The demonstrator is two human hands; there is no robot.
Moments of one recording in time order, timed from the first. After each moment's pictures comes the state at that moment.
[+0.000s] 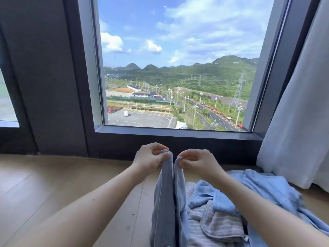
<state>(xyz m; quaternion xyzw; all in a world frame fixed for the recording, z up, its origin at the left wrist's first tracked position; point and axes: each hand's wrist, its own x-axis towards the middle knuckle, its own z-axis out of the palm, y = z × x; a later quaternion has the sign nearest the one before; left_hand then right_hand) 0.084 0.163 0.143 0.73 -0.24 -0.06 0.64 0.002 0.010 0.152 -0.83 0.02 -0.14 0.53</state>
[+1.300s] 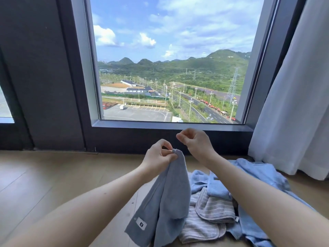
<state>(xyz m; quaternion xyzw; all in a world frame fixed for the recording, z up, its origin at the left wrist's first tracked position) 0.053 0.151 0.130 0.75 -0.27 -0.07 0.60 -0.001 0.020 0.169 -0.84 0.06 -0.26 0.48</state>
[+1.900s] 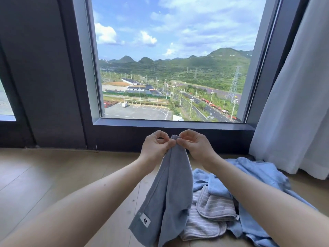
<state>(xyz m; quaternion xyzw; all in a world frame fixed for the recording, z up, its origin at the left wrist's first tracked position) 0.058 0.153 0.141 0.66 -0.25 -0.07 0.71 -0.003 0.022 0.157 -0.78 0.03 -0.22 0.58</state>
